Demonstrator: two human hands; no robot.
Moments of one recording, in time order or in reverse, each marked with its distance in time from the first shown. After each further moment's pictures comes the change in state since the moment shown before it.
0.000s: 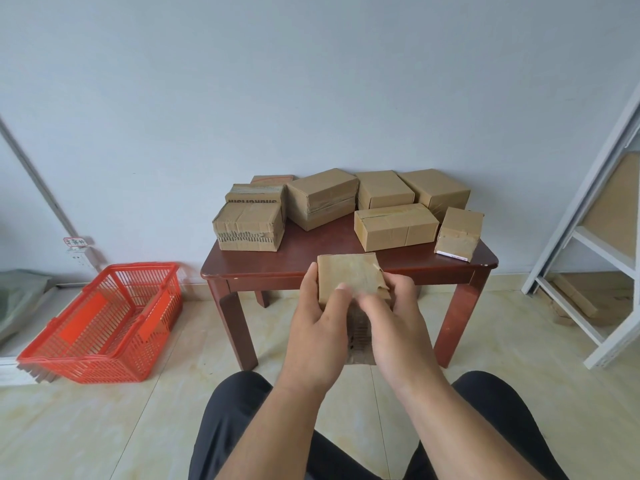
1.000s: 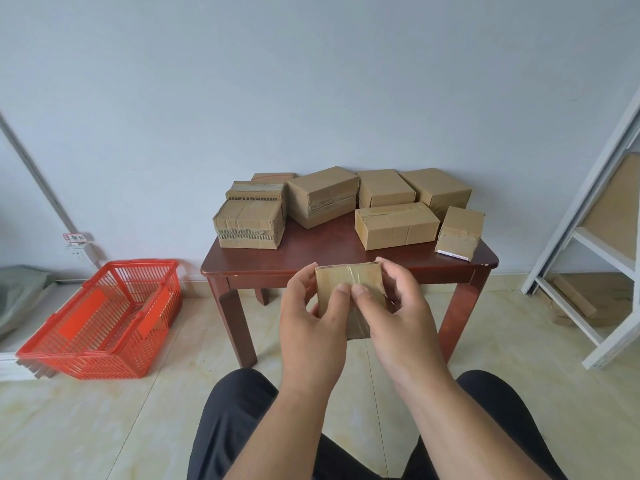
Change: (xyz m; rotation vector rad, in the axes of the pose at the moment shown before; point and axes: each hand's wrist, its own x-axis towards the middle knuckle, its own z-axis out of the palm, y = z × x) left_hand 0.002 -0.011 0.006 -0.102 0.228 0.138; right_hand 0.011 0.015 -0.003 -0.078 0.109 -0.121
